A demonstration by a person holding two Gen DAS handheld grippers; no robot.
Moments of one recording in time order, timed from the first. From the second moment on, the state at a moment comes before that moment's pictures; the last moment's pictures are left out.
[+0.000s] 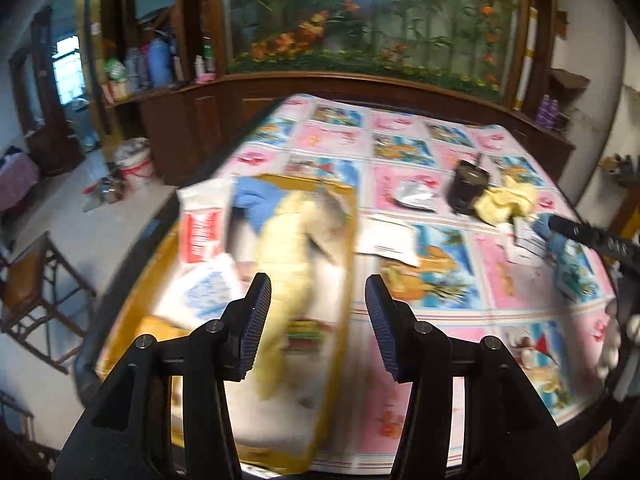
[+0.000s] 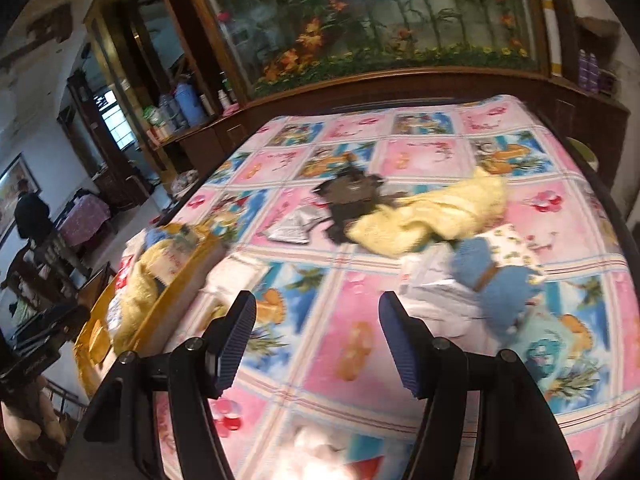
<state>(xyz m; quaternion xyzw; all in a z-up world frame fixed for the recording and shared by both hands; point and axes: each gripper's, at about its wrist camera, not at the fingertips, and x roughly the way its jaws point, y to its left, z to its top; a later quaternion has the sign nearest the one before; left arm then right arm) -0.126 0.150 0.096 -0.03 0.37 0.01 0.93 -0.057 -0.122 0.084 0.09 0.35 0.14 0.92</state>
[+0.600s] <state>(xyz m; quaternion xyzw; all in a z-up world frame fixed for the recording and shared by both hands) -0.110 0.127 0.072 -0.03 0.40 -0.04 0.92 0.098 -0.178 0.066 0.11 0.45 0.01 0.89</state>
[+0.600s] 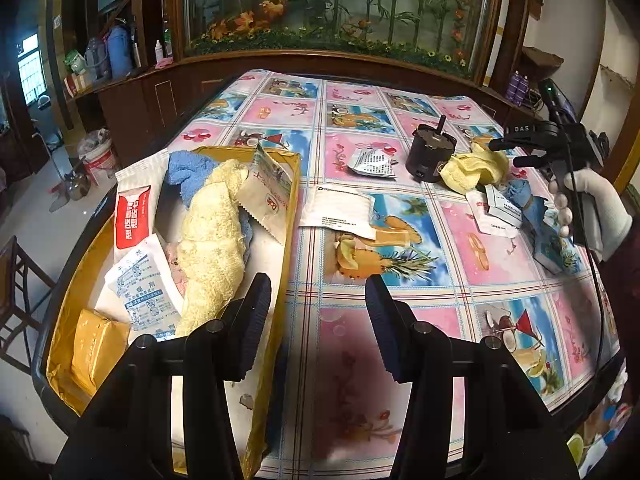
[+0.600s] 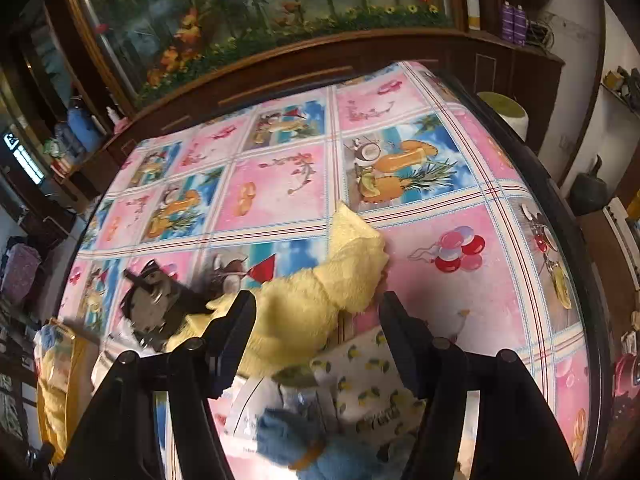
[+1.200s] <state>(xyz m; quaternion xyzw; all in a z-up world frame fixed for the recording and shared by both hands) -0.098 0.132 0.056 -0.06 0.43 -0.05 0.90 0.029 -0.048 0.033 -0.09 0.53 0.21 0.81</state>
